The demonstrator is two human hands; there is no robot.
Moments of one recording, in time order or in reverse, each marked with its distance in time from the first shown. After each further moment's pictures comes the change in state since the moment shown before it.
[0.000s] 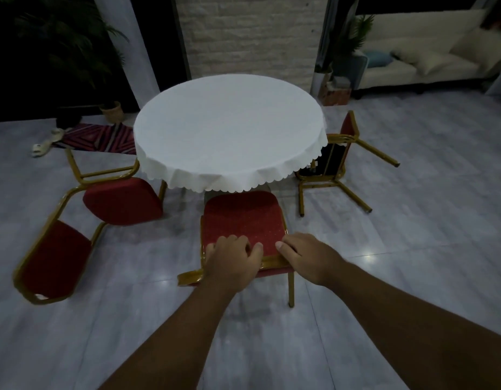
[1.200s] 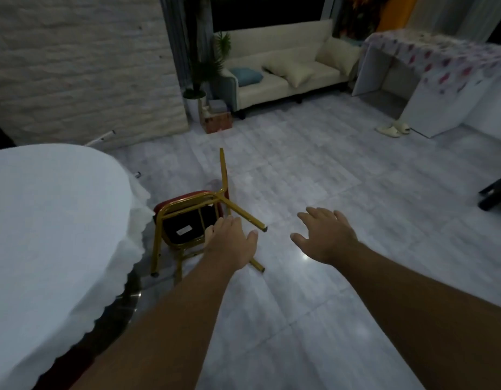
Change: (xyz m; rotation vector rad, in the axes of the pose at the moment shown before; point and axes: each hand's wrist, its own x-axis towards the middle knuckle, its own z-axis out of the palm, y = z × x) left_hand 0.536 0.634 0.196 0.150 -0.242 0.299; right_hand 0.187 0.666 -0.420 -0.389 0.122 0.506
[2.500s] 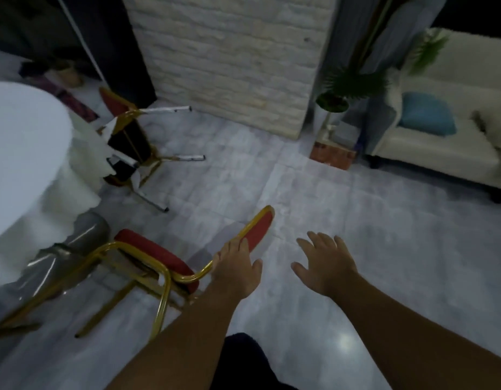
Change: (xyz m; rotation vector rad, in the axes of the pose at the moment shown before) left_hand 0.768 0.094 -0.009 -0.262 0.138 -0.793; right_hand 0.907 0.167 -0.028 -0.218 -0.179 -0.845
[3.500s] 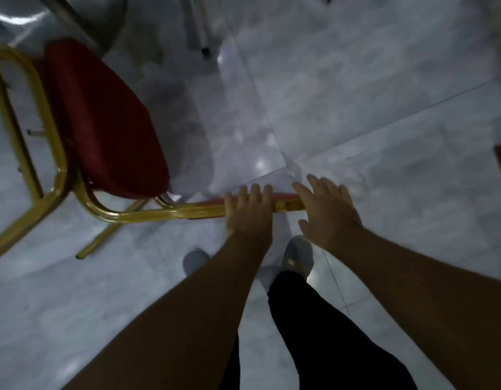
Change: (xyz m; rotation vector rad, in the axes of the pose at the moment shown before) left_hand 0.408 -0.017 0.237 -0.051 -0.239 -0.644; right_hand 0.530 0.052 0.226 -0.256 -0.346 -0.749
